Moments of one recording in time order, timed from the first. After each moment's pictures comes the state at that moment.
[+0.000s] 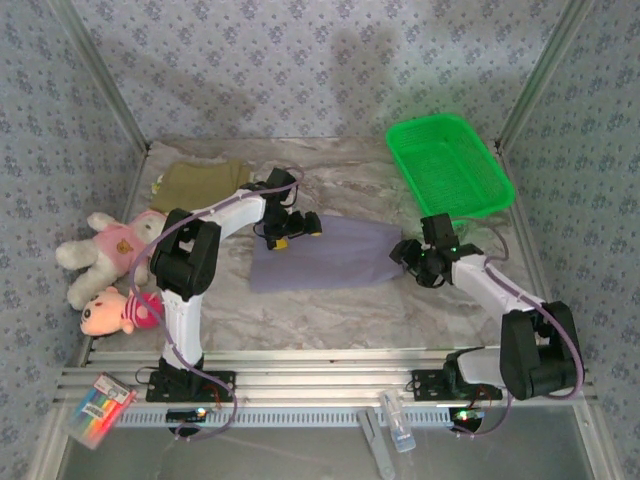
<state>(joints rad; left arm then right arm) -0.48 2.05 1.48 -0.68 0.31 -0.65 0.23 1.29 0.68 -0.42 -0.18 0.89</state>
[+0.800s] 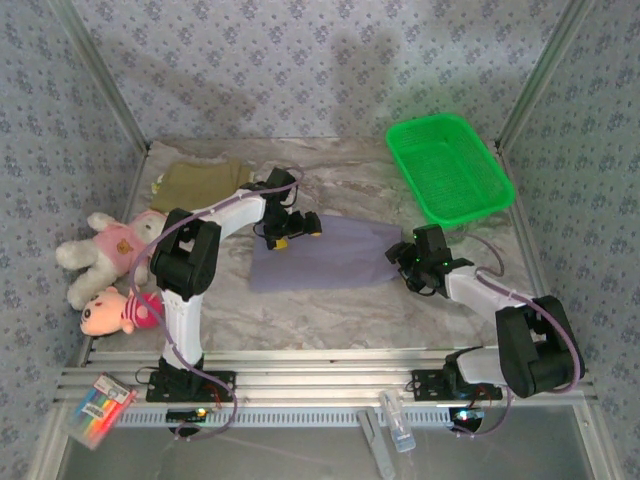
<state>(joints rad) -0.48 2.06 1.48 -0.68 0.31 -0.65 0.29 1.31 0.56 -0.17 -0.15 1.16</state>
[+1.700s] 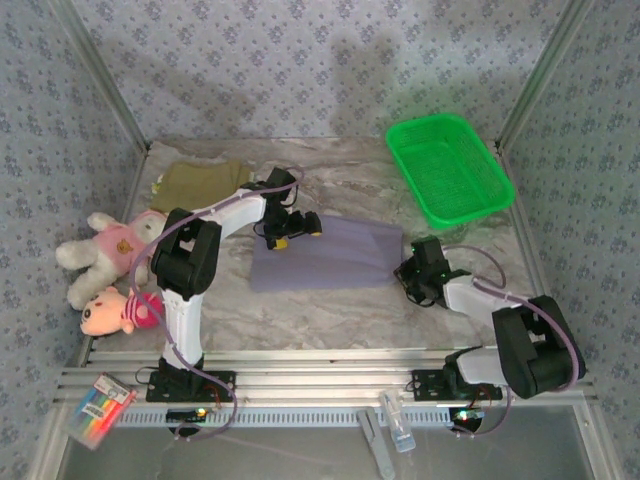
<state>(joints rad) -0.48 2.06 1.49 -0.69 0.32 -0.65 0.31 1.30 0.44 -0.06 -0.05 1.21</state>
